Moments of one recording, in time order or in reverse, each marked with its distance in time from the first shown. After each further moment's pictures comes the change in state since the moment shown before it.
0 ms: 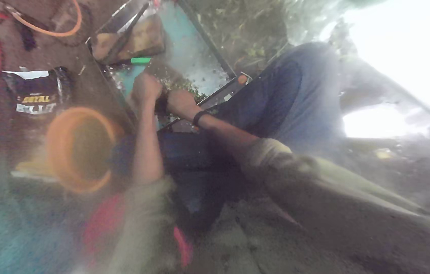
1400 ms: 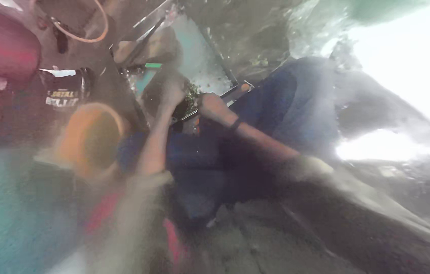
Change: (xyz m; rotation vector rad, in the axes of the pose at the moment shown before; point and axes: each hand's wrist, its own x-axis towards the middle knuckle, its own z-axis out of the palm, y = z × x) left_hand -0.027 0.033 0.022 0.158 0.026 0.409; right_hand -0.040 0.081 -0.032 0.046 0.012 -0.085
